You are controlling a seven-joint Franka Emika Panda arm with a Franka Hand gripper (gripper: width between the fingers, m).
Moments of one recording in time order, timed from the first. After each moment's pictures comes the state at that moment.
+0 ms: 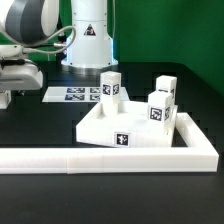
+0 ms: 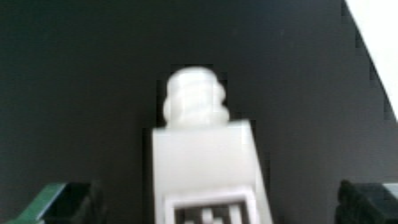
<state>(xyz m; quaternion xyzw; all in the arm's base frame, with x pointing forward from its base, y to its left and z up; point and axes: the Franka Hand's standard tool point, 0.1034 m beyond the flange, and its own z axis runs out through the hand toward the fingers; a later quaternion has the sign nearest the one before) 0.343 -0.215 0.013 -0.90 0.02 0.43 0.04</state>
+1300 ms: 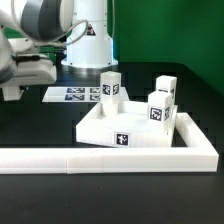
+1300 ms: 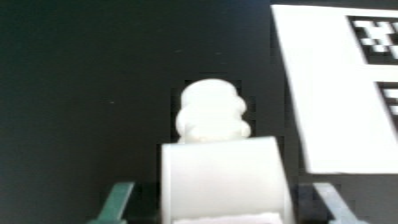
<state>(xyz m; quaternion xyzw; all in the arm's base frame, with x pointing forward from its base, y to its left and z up) 0.371 -0.179 0.037 -0.90 0.00 0.43 0.05</state>
